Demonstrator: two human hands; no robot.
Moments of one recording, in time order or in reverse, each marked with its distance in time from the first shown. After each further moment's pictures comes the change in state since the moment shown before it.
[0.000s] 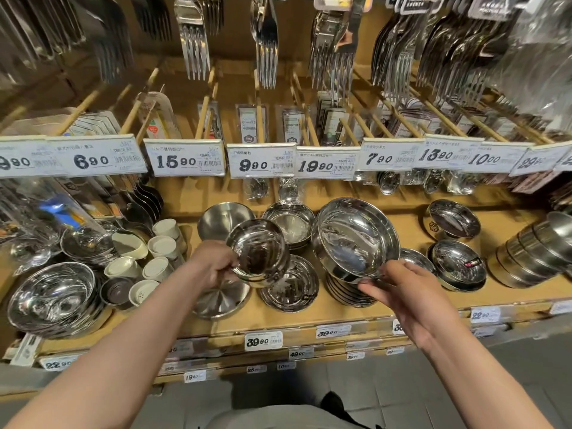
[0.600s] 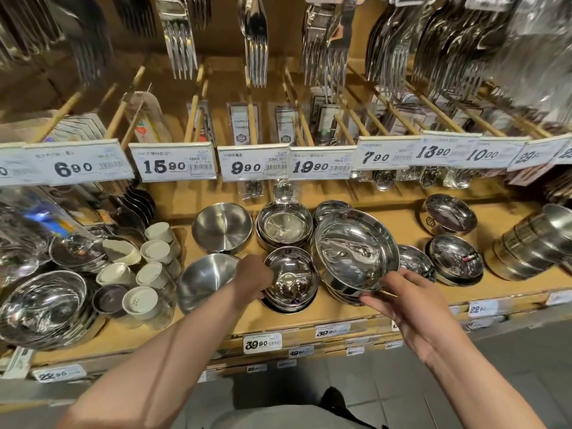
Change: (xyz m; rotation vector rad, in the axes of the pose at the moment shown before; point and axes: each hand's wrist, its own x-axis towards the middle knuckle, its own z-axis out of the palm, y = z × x) left_hand 0.044 -0.038 0.081 0.471 0.009 0.124; right_hand -0.001 0.012 -0.011 0.005 0.023 0.005
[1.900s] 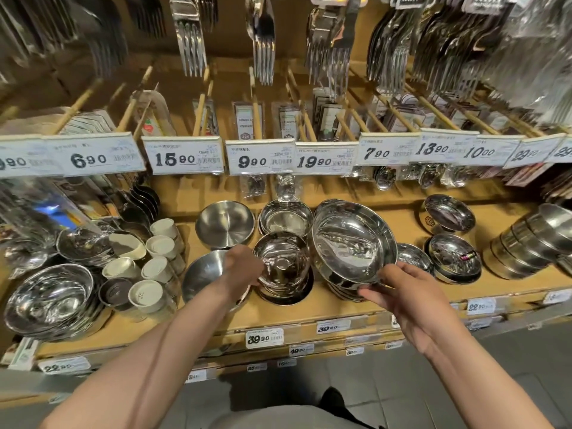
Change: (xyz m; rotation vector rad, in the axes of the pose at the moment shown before) left_hand -0.012 -0.008 -0.031 0.000 0.095 0.119; right_hand -0.008 0.000 0.004 0.003 -0.023 -0.026
